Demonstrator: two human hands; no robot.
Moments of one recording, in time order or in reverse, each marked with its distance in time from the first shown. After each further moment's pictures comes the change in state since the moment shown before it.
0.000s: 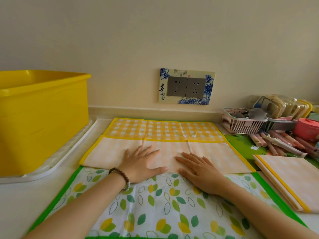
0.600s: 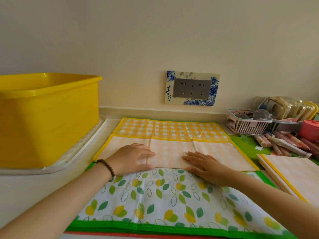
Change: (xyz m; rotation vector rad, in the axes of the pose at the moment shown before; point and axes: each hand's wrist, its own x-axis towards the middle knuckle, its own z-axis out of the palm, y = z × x) left_hand -0.036 -0.037 -0.033 0.007 0.118 0.193; right_hand -0.001 0.008 -0.014 0.004 -0.111 -0.061
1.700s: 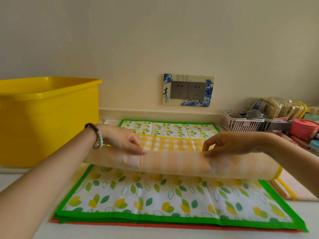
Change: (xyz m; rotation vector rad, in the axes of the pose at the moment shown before) left_hand -0.019 0.022 -0.095 -0.266 -0.430 -0.097; right_hand -0.062 -0.020 -0.108 0.345 -0.233 0.011
